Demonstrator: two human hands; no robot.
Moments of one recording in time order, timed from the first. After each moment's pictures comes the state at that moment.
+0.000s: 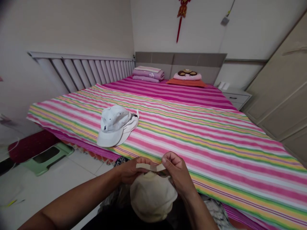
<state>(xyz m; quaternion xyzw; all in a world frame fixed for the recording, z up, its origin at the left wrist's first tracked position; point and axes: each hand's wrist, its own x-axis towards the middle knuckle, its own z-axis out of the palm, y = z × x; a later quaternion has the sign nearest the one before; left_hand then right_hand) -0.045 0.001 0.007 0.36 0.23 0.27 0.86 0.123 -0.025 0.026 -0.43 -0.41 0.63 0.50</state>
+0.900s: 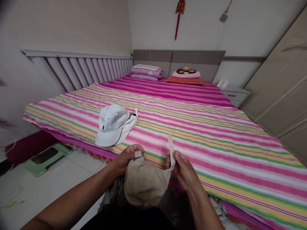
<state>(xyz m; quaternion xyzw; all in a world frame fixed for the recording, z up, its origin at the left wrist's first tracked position) -0.064 0.016 0.014 0.34 0.29 0.42 0.79 0.151 -0.012 0.003 -0.41 -0.35 0.66 0.53</state>
